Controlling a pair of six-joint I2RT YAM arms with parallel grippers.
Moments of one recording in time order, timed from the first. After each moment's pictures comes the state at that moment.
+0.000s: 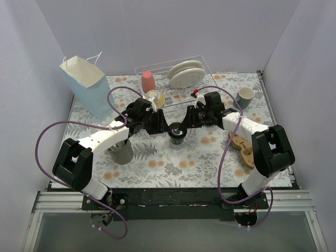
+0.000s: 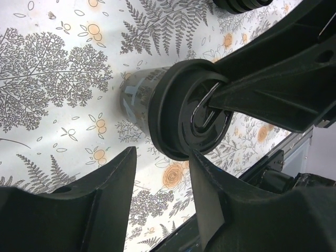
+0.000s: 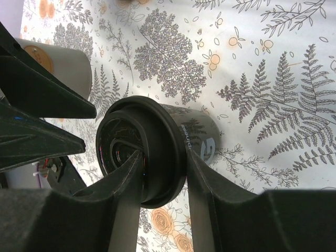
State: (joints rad) left arm -0.57 1.51 1.01 -0.24 0.29 -0.67; right arm 0.44 1.65 1.02 -0.13 -0.61 0.34
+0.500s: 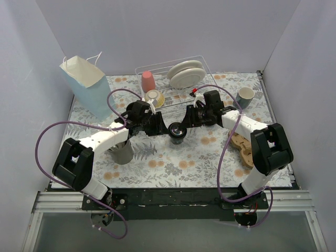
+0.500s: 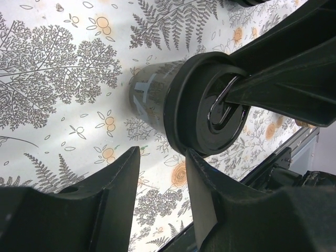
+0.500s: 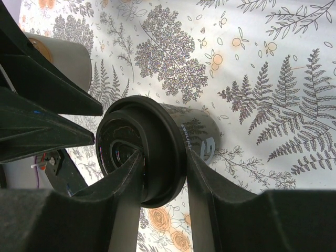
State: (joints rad) left arm -0.55 1.51 0.97 -0.20 0.32 -0.64; right arm 0.44 1.68 1.07 -0.19 -0.64 0.29
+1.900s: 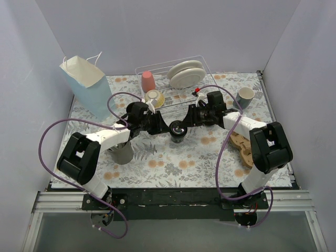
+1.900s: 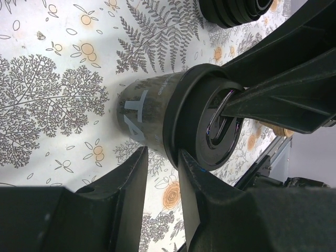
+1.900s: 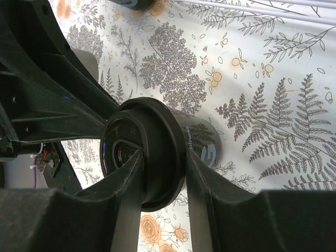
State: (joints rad) left arm -0.52 1.59 0.89 0.05 0.39 -0.70; right arm 0.40 1.70 1.02 -0.06 -0.72 0.28
